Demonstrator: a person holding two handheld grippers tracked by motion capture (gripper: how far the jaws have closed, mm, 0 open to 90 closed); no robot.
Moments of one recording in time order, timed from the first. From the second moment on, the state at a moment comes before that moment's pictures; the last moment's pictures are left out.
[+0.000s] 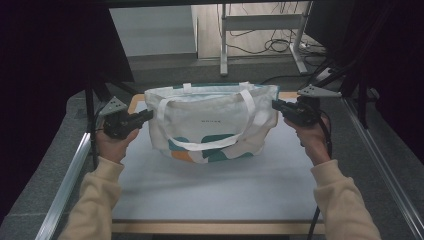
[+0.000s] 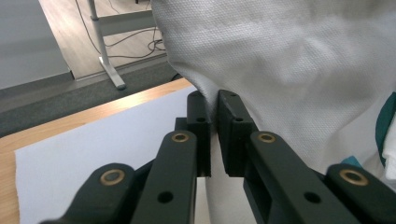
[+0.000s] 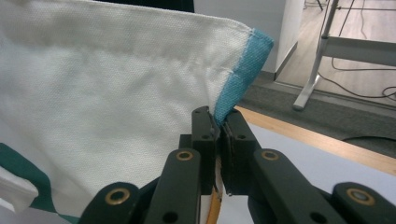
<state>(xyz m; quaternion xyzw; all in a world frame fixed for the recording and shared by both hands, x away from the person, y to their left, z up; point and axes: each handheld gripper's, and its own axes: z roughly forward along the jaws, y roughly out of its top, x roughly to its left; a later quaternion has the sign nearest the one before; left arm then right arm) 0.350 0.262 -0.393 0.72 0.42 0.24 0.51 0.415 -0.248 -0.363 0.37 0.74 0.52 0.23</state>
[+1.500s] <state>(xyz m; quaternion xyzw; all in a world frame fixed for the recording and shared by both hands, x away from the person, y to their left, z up) 0.313 0.257 -0.438 0.72 0.38 0.27 0.51 0.387 -0.255 -0.417 0.36 0.74 0.51 0.25</state>
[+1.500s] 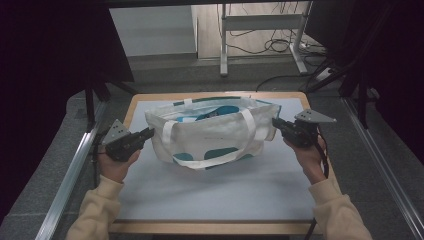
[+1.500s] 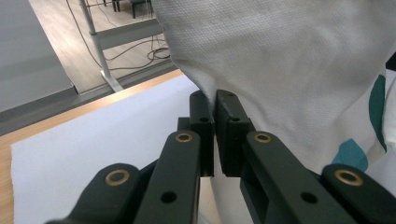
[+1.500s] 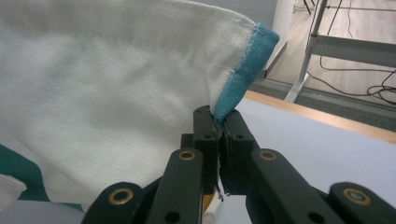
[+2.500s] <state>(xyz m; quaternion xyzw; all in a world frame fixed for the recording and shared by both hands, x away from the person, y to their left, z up) 0.311 0.249 -0.485 0.76 0.38 0.27 0.45 0.390 -0.251 -0.469 0.39 0.76 0.46 0.24</state>
